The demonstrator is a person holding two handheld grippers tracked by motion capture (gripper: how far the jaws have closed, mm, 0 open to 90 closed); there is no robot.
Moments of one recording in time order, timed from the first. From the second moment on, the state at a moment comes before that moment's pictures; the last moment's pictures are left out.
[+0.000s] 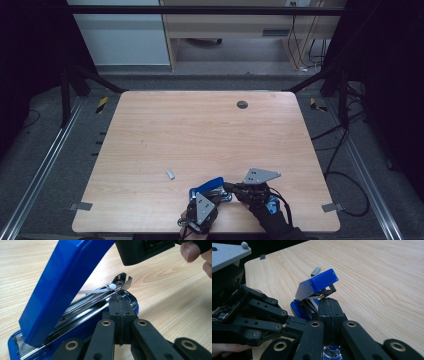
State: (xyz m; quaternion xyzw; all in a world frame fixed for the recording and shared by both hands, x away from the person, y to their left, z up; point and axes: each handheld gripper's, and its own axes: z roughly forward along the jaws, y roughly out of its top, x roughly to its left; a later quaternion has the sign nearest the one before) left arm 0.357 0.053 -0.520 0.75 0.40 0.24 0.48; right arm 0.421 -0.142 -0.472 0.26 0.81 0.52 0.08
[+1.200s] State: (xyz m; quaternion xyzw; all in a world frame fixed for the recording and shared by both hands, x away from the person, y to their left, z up) left arm 0.358 0.054 -0.520 0.75 0.40 0.23 0.48; right arm 0.427 -0.117 -0.455 0.22 0.80 0.56 0.07
